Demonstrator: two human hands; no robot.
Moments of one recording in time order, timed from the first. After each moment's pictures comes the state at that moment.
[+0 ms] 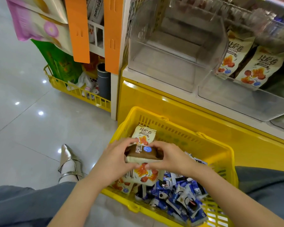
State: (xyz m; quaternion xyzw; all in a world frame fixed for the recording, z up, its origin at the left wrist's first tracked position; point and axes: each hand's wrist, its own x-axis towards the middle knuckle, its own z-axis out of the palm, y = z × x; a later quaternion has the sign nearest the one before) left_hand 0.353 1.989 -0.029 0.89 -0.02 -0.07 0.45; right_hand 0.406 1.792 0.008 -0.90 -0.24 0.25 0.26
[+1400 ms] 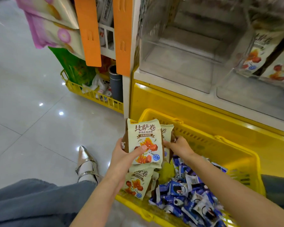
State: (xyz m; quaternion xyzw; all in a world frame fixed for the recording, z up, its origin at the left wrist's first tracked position) left_hand 0.360 1.982 -0.022 0.58 0.27 -0.08 0.76; right_hand 0.467 1.805 -0.073 -0.83 0.14 0.25 0.49
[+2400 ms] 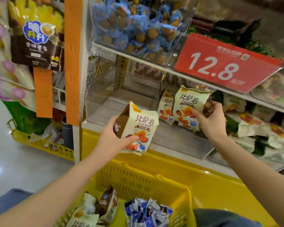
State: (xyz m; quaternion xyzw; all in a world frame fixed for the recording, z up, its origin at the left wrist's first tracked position) left_hand 0.456 1.896 0.125 0.76 0.00 0.10 0.64; right_hand 0.511 1.632 0.202 -0.86 0.05 -0.27 0.44
